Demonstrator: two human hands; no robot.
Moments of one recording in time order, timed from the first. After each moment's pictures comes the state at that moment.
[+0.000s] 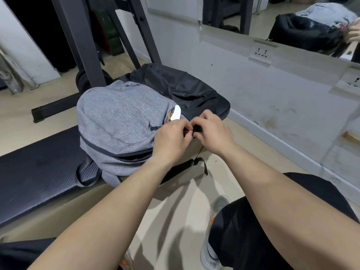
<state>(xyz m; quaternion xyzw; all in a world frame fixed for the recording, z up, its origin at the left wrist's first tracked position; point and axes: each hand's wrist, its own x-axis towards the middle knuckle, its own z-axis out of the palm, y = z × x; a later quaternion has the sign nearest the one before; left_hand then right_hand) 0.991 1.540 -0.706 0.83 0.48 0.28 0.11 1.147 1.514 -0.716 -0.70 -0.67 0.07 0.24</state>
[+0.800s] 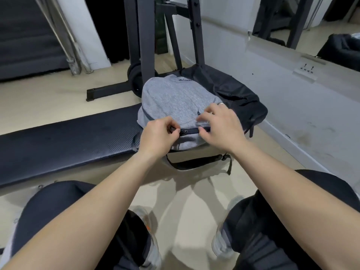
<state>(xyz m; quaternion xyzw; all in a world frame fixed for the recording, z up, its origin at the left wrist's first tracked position) 0.836 1.479 -0.659 0.73 0.59 0.32 0.15 1.045 1.481 -0.665 -0.59 -0.78 -0.09 0.21</state>
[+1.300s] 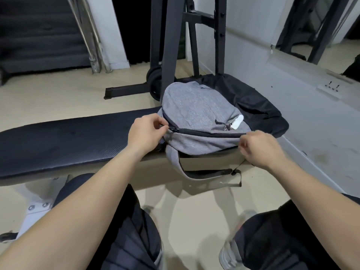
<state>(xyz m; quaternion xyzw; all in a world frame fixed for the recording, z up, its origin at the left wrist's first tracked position) 0.745 1.496 -0.648 0.66 0.65 0.34 0.15 1.078 1.471 -0.676 -0.65 -0.75 -0.07 0.07</state>
